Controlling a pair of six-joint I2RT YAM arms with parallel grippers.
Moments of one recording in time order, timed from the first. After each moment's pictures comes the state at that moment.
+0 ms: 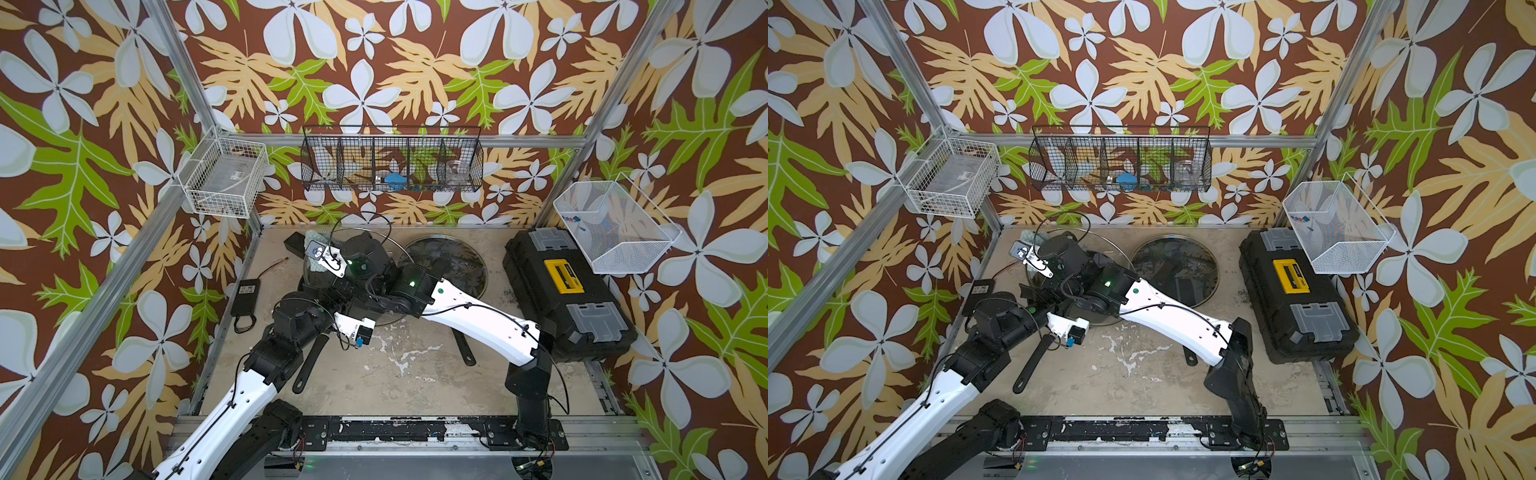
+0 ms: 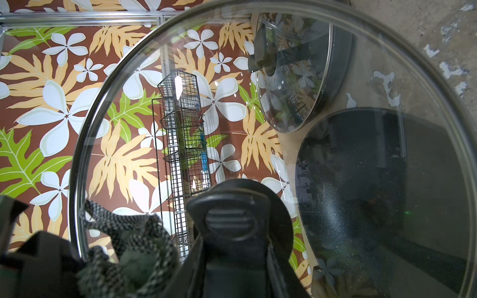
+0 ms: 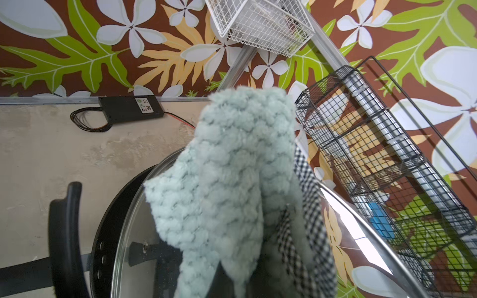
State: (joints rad) left arm -0.46 0.77 0.66 -0.08 0.20 1.66; right arm 1.09 1.95 2.12 -0.56 0.41 -0.47
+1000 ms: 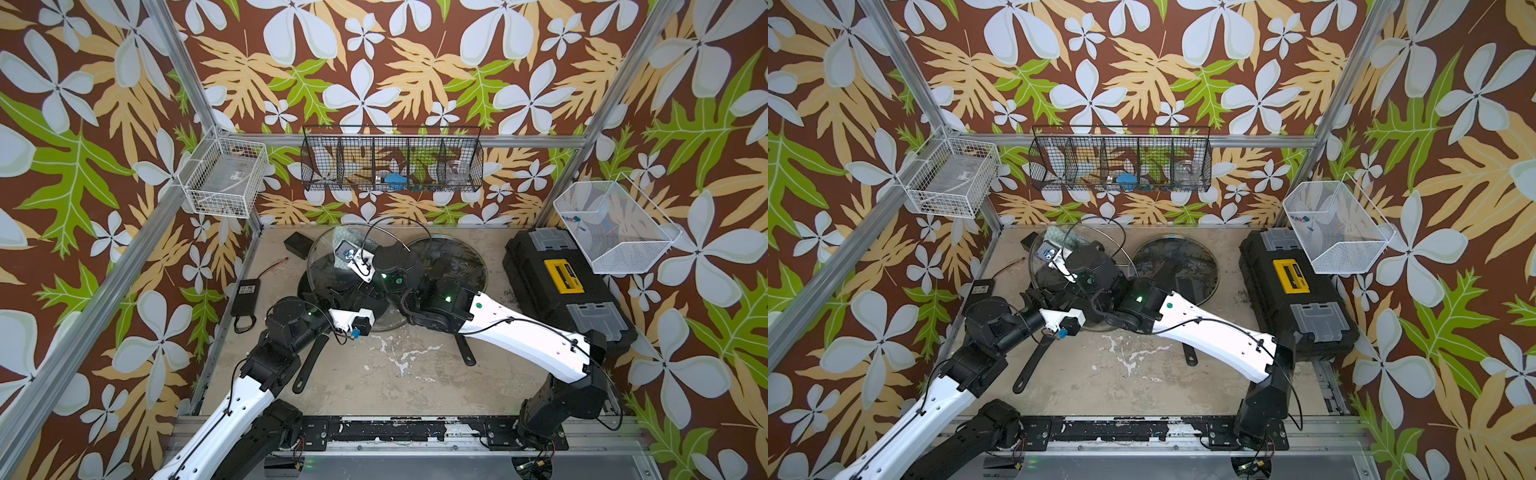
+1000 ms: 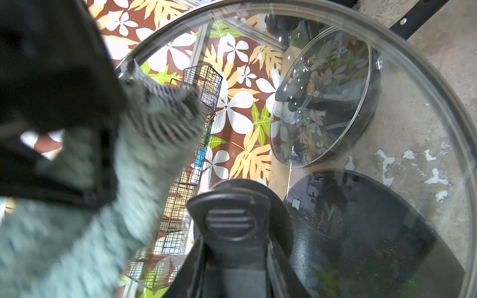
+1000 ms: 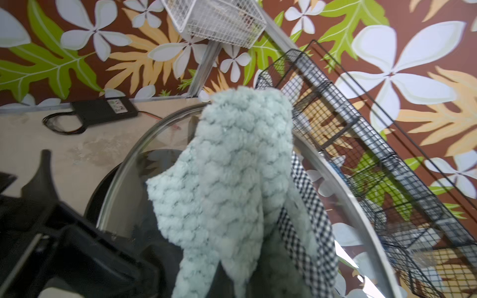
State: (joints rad) left arm -0.46 0.71 0.63 -0.01 0.23 1.22; right arm 1.10 1.68 1.81 -0.45 0.55 -0.41
